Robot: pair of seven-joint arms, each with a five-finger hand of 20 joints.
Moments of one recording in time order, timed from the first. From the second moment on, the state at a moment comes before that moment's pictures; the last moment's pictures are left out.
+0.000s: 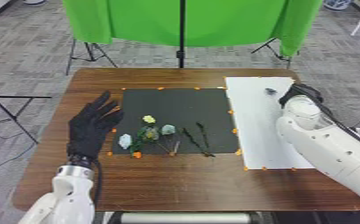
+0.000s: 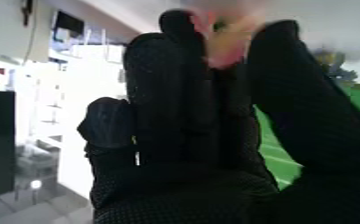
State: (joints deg) left arm 114.4 -59.0 -82.2 -117.9 33.2 11.0 17.7; right arm -54.4 -46.2 40.2 -77.7 -119.1 -5.4 54.6
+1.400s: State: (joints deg) left arm 112.4 -60.3 -83.7 -117.3 35.2 8.6 12.6; right arm -67.2 -62.1 36.4 -95.4 -138.0 -1.0 29.6
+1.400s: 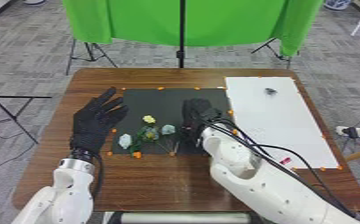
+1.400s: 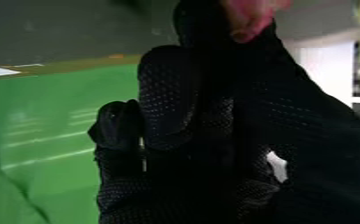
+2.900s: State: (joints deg) left arm 109.7 -59.3 -81.4 -116.7 34.9 9.2 13.2; right arm -50.5 -49.6 28.2 -86.7 -125.4 7.3 42.9
